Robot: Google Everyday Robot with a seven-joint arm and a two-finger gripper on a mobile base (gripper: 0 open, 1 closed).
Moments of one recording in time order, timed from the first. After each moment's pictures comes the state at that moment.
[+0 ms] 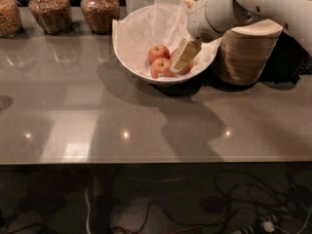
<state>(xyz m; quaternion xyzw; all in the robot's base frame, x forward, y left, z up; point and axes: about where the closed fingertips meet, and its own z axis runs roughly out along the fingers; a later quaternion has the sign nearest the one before) 0.688 -0.074 0.943 -0.64 0.64 -0.03 0.43</state>
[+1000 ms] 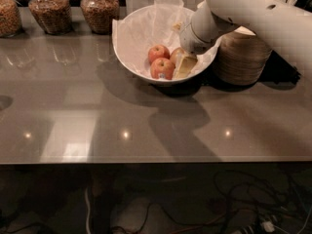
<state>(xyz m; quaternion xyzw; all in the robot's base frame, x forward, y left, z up) 0.692 -0.073 0.885 -0.71 0.62 -0.07 0.33</state>
